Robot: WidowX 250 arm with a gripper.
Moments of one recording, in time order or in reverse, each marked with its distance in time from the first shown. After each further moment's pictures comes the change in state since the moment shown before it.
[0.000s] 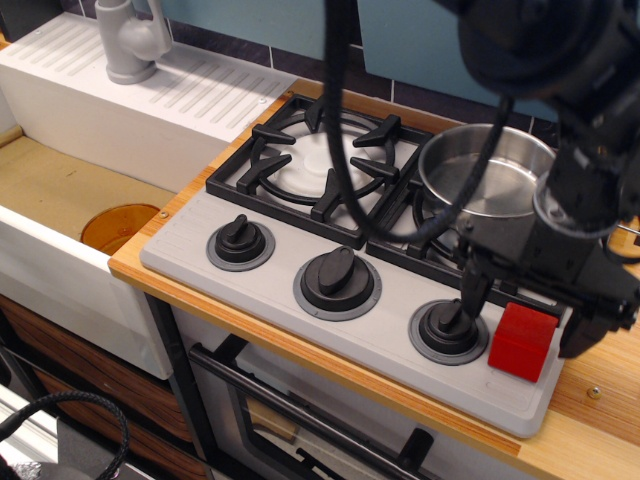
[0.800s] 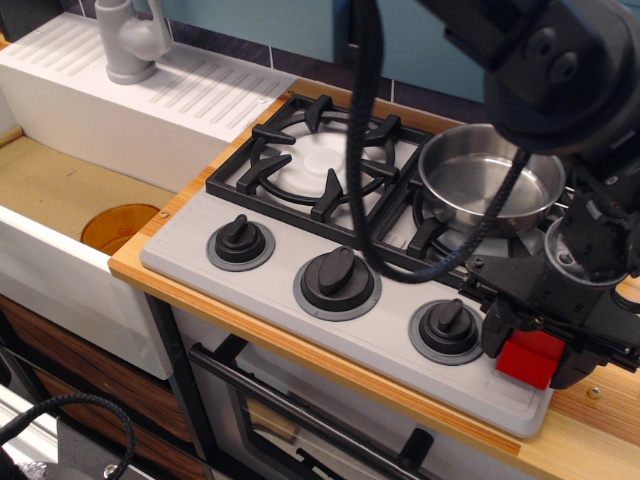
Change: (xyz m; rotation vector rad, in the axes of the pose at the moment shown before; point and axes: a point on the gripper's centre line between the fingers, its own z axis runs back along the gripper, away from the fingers) arm -0.009 -0.003 -0.012 0.020 0.022 -0.006
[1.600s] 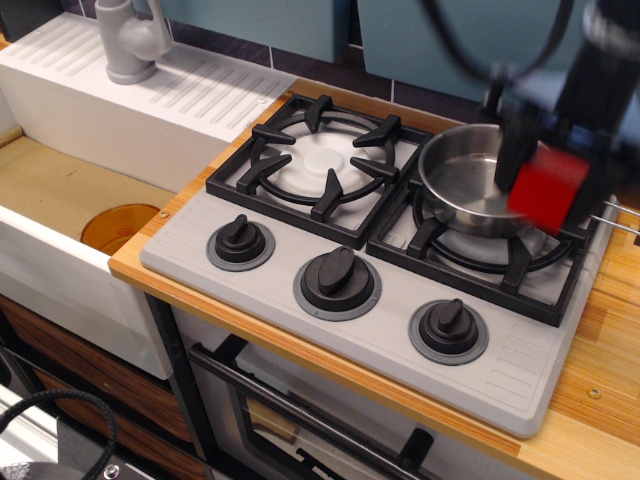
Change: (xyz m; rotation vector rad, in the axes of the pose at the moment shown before) arm 0.068 0.038 0.075 0.041 0.115 -0.085
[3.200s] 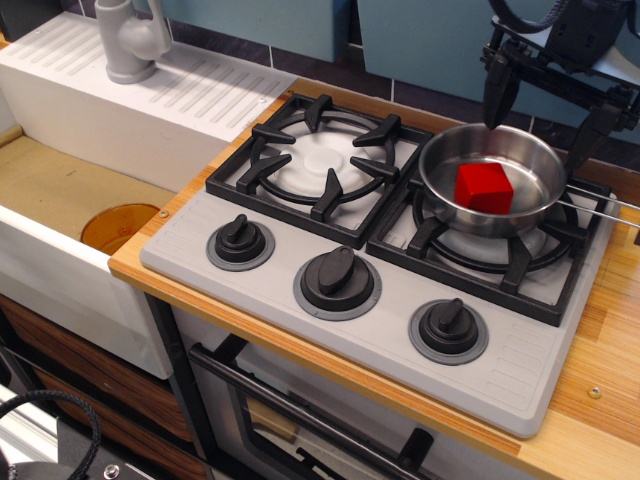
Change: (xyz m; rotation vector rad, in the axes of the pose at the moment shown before) arm 0.054 0.012 -0.018 0.009 0.003 -0.059
